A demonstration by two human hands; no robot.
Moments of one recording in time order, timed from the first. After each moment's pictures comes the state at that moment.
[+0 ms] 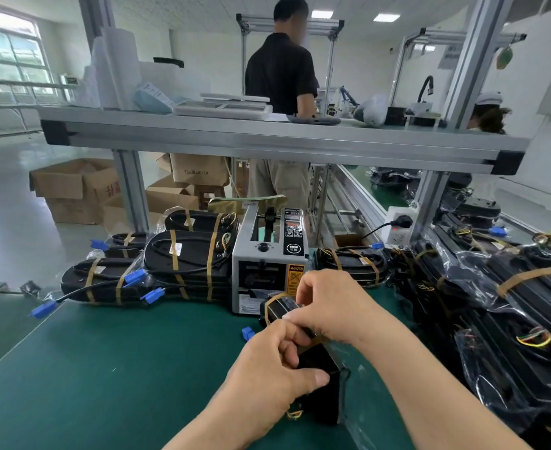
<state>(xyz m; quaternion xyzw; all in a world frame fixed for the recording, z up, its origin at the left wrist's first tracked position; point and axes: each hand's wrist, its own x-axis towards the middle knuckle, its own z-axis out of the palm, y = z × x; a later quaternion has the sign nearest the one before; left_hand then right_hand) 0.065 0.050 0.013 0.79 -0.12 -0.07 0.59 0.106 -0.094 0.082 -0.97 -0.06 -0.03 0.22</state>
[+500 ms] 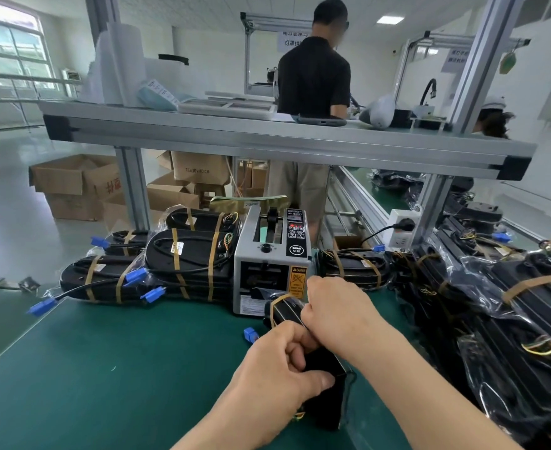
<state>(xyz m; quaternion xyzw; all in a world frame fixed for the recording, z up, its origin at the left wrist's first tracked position) 0.068 0.045 0.009 0.79 -0.14 -0.06 0.59 0.111 -0.084 0.073 -0.99 -0.05 -0.07 0.07</state>
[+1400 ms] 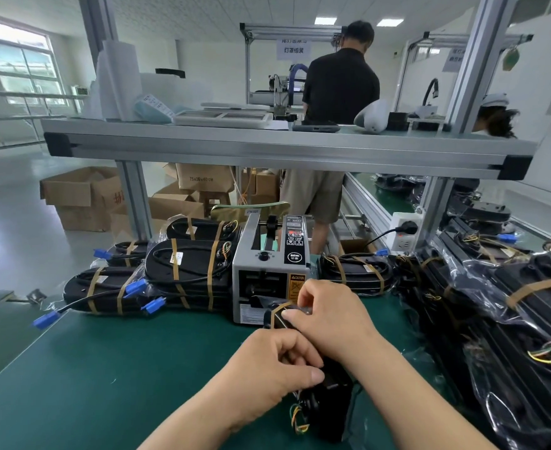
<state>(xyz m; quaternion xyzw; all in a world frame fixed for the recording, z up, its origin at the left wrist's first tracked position) 0.080 0.056 0.039 0.78 -0.18 -0.15 0.58 0.123 -0.094 0.052 -0.96 -0.03 -0.12 0.23</state>
